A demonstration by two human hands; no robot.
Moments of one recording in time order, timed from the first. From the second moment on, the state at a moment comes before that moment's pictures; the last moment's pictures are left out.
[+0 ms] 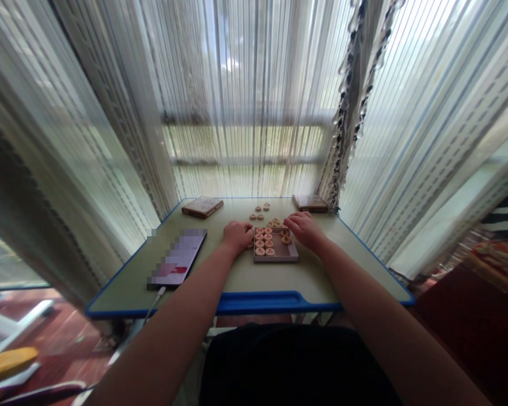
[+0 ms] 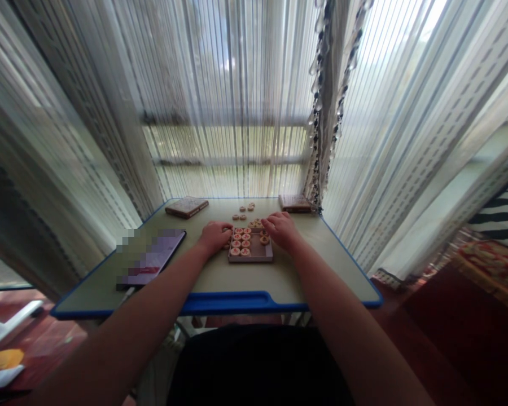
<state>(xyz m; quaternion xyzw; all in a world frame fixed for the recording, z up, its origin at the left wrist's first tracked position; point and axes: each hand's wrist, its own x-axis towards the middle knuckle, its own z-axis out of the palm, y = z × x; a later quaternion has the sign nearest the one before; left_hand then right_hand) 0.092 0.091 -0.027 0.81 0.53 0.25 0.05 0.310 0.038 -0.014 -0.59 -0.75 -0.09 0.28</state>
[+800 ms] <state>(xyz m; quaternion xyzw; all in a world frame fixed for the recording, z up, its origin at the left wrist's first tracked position) 0.088 0.103 -0.027 0.67 0.48 0.47 0.30 0.311 0.038 -0.014 -0.59 -0.75 -0.10 0.28</state>
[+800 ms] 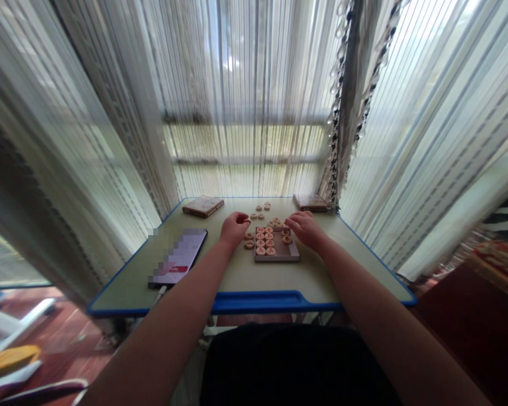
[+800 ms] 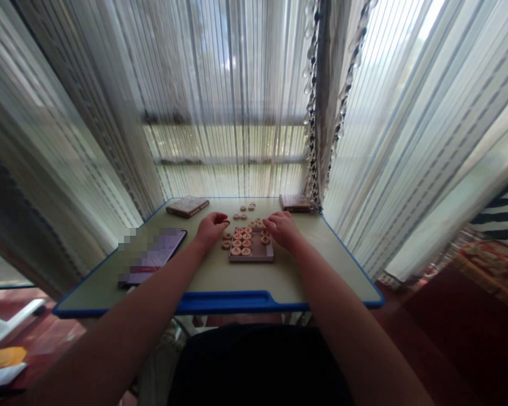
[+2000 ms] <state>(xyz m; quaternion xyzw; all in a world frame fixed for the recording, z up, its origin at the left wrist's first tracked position) 0.095 0.069 -0.003 0.57 0.27 0.38 0.68 0.270 0.023 -0.004 -0.47 -0.77 -0.09 0.42</state>
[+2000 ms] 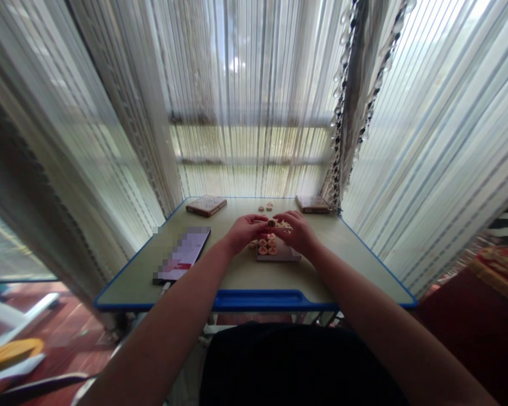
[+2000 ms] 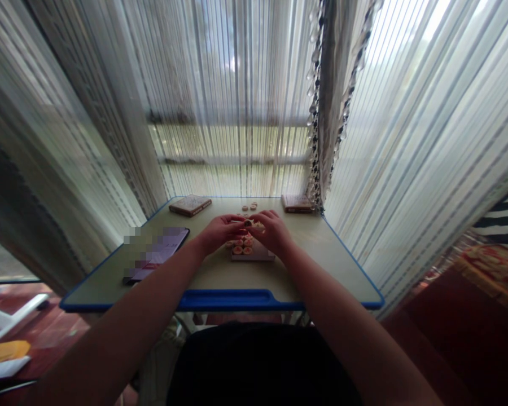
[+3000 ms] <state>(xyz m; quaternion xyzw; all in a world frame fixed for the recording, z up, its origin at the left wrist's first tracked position) 0.084 0.085 -0.005 0.46 0.37 0.52 0.62 0.306 0.033 -0.014 -0.60 -0.74 -0.01 0.29</state>
